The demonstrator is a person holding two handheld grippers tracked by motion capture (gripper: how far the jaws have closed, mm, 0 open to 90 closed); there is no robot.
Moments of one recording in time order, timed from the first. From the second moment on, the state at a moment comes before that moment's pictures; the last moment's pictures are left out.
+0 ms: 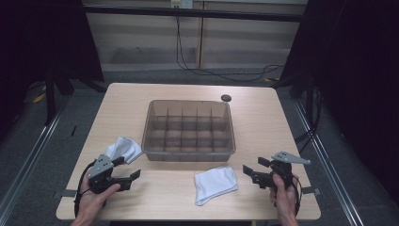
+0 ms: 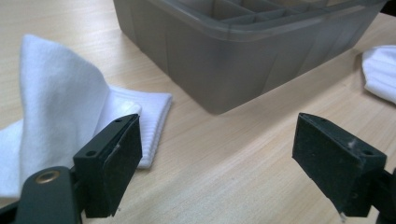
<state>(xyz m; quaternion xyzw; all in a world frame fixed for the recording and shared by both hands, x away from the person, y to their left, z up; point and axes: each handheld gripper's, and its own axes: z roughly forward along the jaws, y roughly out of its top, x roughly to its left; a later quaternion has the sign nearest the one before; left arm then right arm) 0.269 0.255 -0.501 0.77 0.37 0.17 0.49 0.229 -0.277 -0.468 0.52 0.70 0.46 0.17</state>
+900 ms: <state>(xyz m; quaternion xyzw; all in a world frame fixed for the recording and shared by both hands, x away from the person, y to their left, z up) 0.350 0.259 -0.486 0.82 0.40 0.17 0.39 0.249 -0.296 -0.505 0.54 0.68 0.42 0.25</state>
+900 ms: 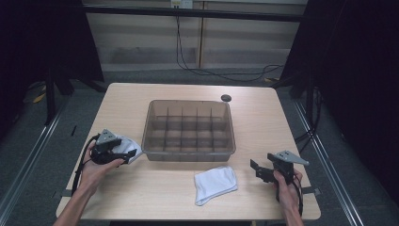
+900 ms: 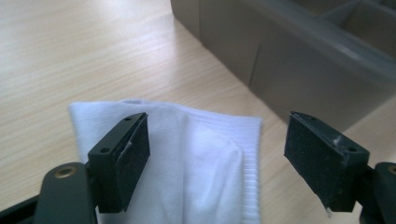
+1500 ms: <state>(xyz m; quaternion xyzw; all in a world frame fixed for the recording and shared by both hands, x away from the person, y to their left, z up) 0.354 0.261 -0.509 0.82 0.39 0.18 0.37 0.249 -0.295 -0.506 0.54 0.69 0.42 0.24</state>
